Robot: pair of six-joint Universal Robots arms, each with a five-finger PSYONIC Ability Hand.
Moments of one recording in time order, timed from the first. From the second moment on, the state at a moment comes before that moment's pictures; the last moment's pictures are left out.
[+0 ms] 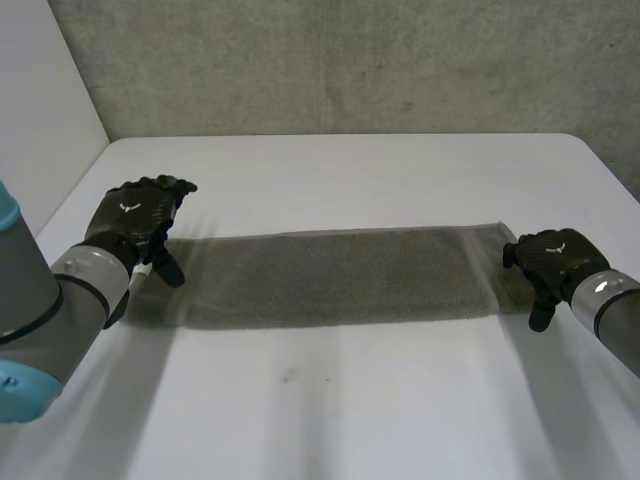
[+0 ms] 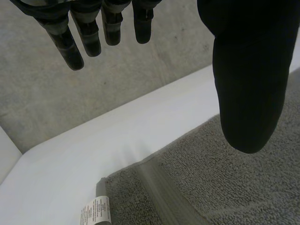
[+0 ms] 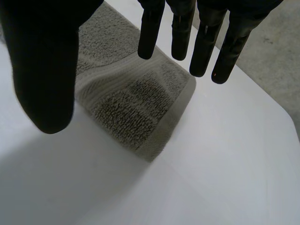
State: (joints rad) left arm 4.43 -1.80 -1.73 3.34 -1.51 3.28; right arm 1.67 -1.20 1.70 -0.06 1.38 2.58; left_hand 0.17 0.17 0.17 0.17 0.03; right_hand 0.44 0.38 0.39 0.39 0.21
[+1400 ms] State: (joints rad) left arm 4.45 -1.78 -1.84 3.42 -1.51 3.19; right arm 1.48 -1.16 1.41 -0.07 1.32 2.55; left_hand 0.17 0.17 0.17 0.17 0.03; right_hand 1.39 1.21 1.22 1.22 1.03
